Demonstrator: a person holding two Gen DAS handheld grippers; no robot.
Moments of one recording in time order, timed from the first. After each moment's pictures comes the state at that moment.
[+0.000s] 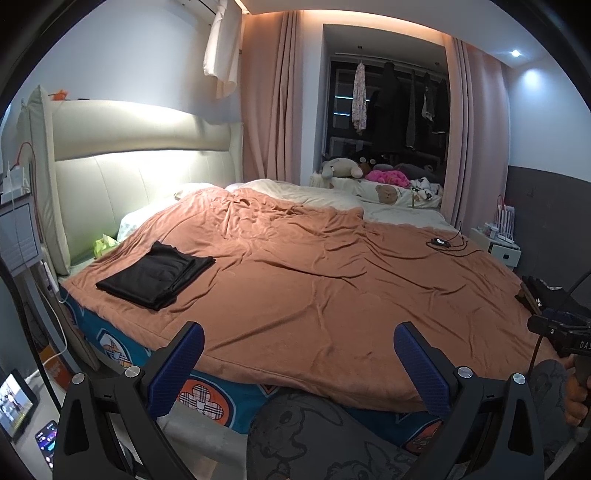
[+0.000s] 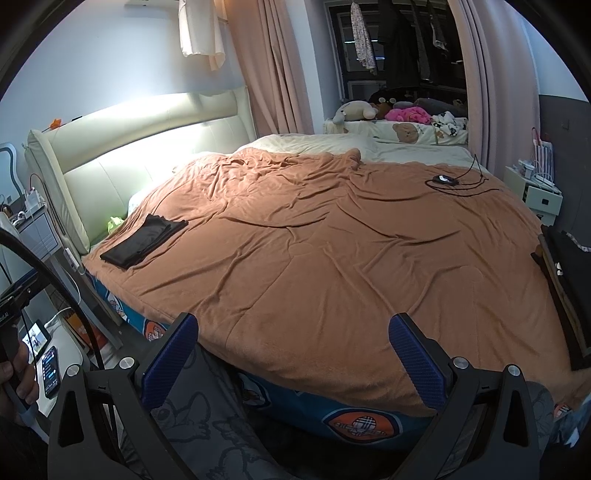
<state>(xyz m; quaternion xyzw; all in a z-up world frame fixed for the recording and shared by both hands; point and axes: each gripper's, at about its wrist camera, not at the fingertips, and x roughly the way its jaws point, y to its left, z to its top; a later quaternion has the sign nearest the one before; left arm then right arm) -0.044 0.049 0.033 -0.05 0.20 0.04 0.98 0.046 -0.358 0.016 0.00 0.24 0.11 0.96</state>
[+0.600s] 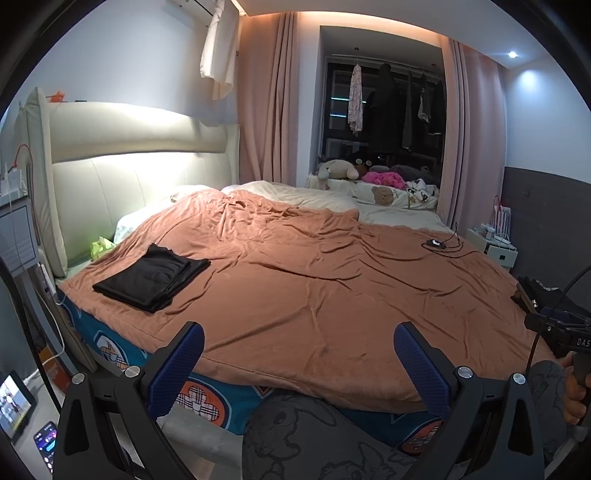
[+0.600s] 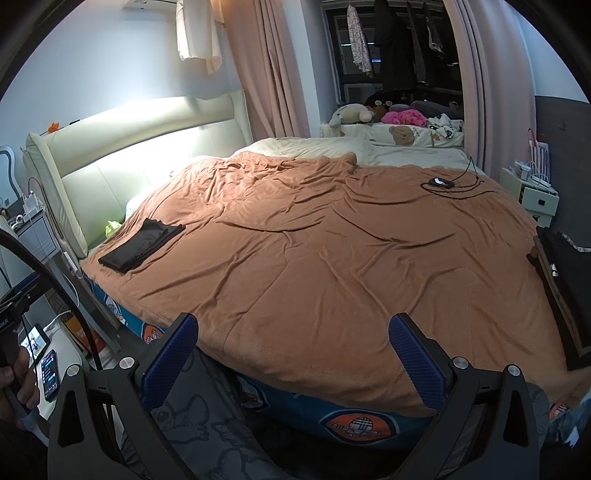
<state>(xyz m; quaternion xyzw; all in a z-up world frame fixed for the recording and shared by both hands) -0.044 0.045 0.035 -0.05 0.19 0.04 0.98 0.043 -0.362 0.018 0.01 0.24 0.11 0.97</state>
